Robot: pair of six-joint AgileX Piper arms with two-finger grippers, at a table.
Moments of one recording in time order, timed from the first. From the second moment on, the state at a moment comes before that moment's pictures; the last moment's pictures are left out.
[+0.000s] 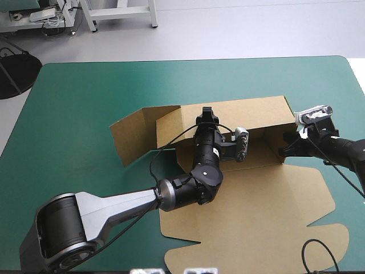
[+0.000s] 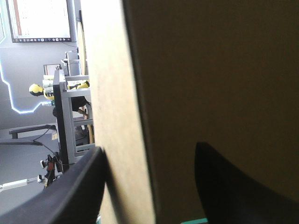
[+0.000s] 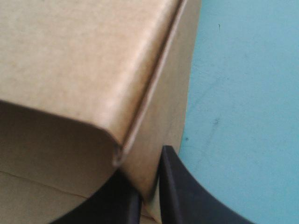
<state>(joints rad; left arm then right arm) -1.13 1.87 -1.38 1.41 0.89 -0.31 -0.23 1.30 -0.82 0.97 0.64 -1.24</state>
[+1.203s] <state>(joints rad) -1.50 1.89 -1.37 1.57 1.12 -0.63 -0.23 1.30 -0.82 0.94 0.63 -1.16</state>
